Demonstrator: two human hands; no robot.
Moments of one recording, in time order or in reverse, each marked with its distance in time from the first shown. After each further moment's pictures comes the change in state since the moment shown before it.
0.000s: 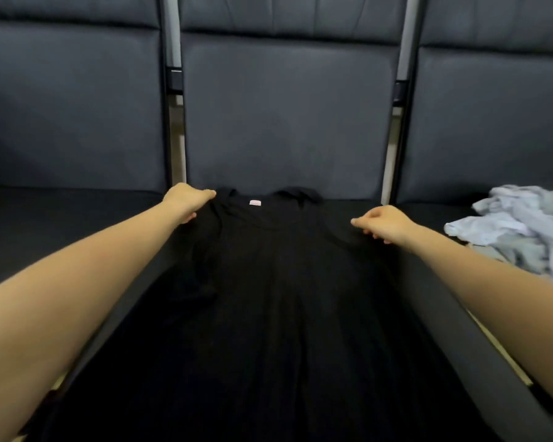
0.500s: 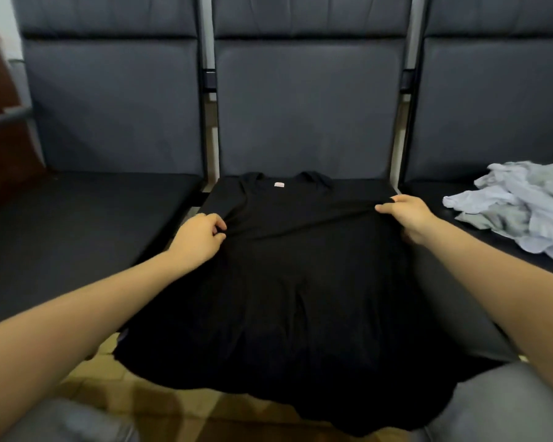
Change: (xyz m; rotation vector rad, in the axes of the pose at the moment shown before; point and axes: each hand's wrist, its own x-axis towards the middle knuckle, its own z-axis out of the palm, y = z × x) left_hand -0.155 -0.080 -0.027 0.513 0.054 0.464; right_hand -0.068 0.025 -0.004 0.546 0.016 0.098
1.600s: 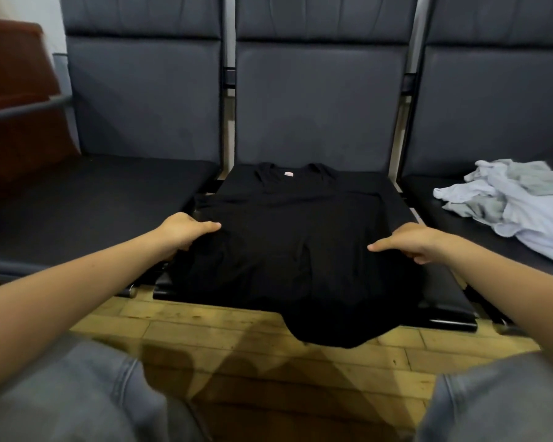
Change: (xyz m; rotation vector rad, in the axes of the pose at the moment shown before) left_hand -0.083 -0.007 -0.052 -0.478 -0.179 -0.495; right_hand -0.123 0.003 -0.016 -0.675 -0.201 0.178
